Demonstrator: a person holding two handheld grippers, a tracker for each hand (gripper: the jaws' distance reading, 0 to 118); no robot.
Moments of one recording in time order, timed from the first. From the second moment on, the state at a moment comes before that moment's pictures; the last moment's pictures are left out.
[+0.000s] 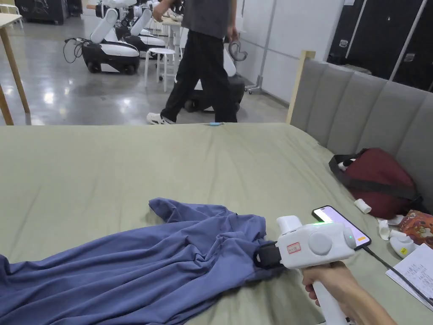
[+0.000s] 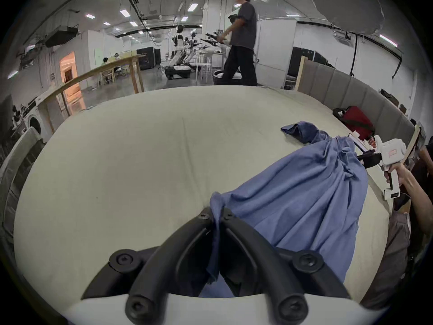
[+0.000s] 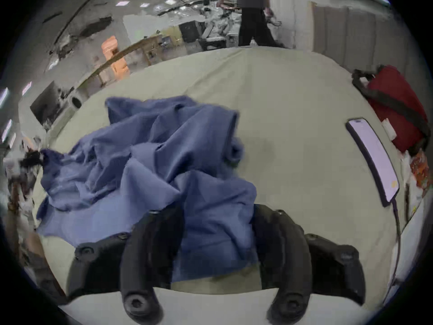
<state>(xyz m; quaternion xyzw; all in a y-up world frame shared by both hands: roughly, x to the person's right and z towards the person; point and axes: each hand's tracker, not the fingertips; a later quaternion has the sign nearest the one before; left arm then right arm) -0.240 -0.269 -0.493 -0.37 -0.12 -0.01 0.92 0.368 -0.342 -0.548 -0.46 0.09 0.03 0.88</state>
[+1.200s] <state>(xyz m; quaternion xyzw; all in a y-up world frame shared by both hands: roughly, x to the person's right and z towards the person) -0.297 0.107 -0.595 -0.04 0.00 0.04 1.00 0.216 0.137 -0.644 0.07 0.04 0.03 1.00</state>
